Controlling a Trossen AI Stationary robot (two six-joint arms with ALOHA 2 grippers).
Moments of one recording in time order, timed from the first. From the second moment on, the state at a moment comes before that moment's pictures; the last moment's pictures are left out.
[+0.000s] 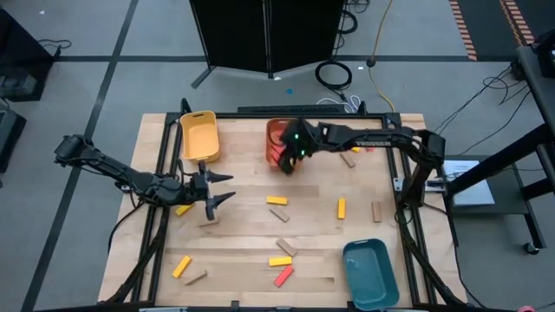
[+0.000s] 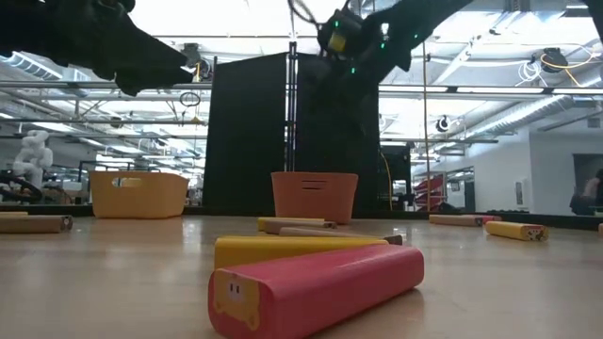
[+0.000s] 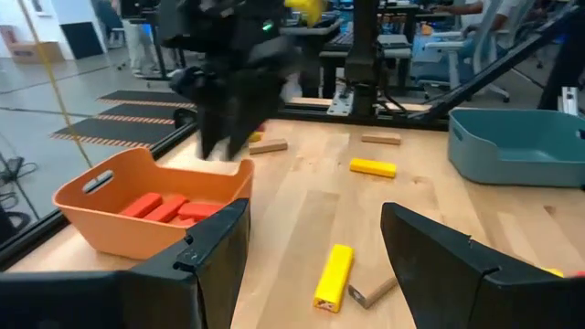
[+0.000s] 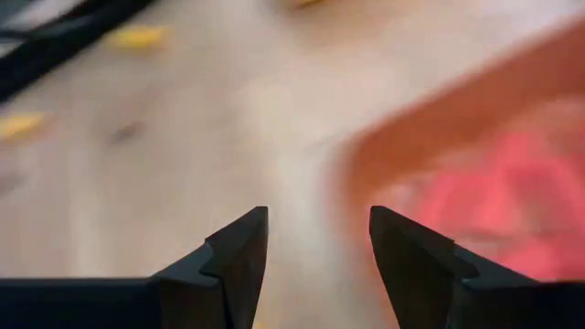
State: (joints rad) left arm -0.38 0.78 0.25 0.37 -0.58 -0.07; right arm -0.28 1.78 1.30 -0.32 -0.18 0.33
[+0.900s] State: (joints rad) left arm -0.38 0.78 0.25 0.37 -0.48 -0.10; right arm 0.54 1.86 1.30 -0.18 -0.03 -0.05
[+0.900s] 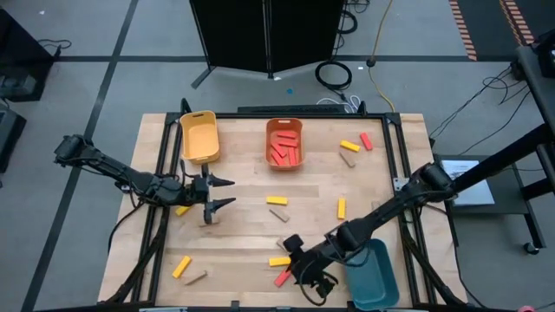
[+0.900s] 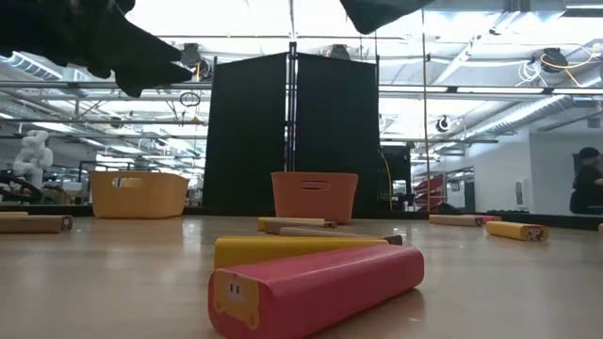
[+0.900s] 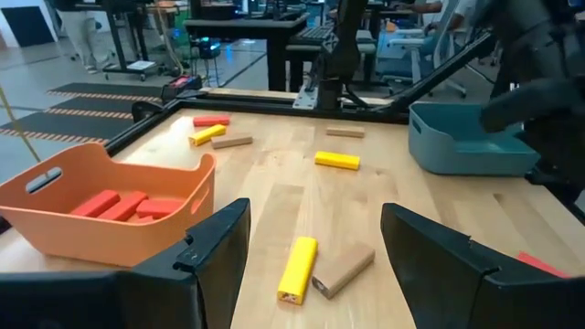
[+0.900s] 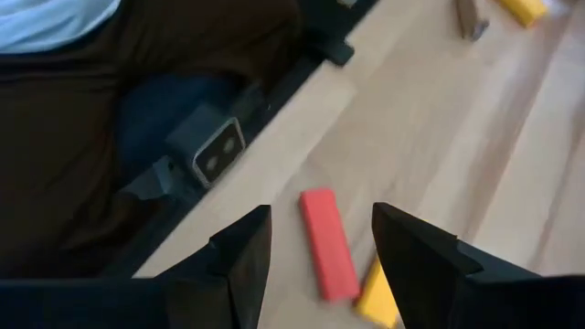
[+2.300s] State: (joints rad) left arm -0.38 0.78 0.25 0.35 -0.48 -0.10; right arm 0.50 2.13 1.30 0.00 -0.08 -0.16
